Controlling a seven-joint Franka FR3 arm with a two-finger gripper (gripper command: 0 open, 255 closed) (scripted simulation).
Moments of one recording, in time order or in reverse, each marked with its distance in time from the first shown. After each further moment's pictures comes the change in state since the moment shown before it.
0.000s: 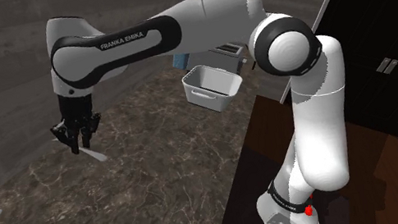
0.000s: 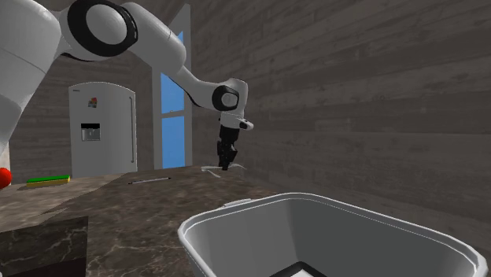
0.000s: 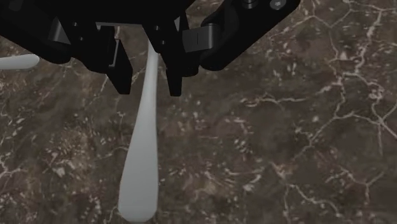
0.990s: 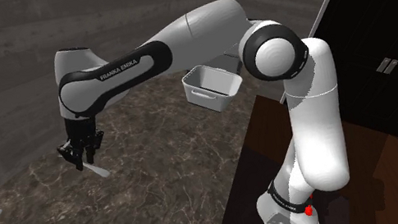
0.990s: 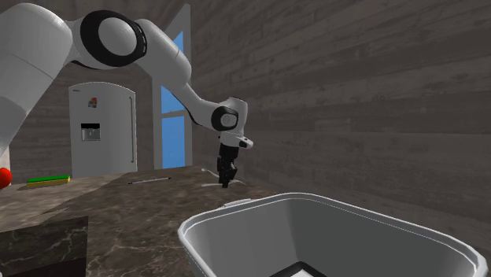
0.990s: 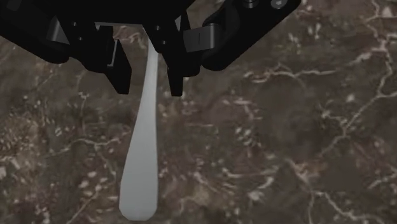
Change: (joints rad) arm 0.007 0.074 -0.004 -0.074 -0.004 0.149 -0.021
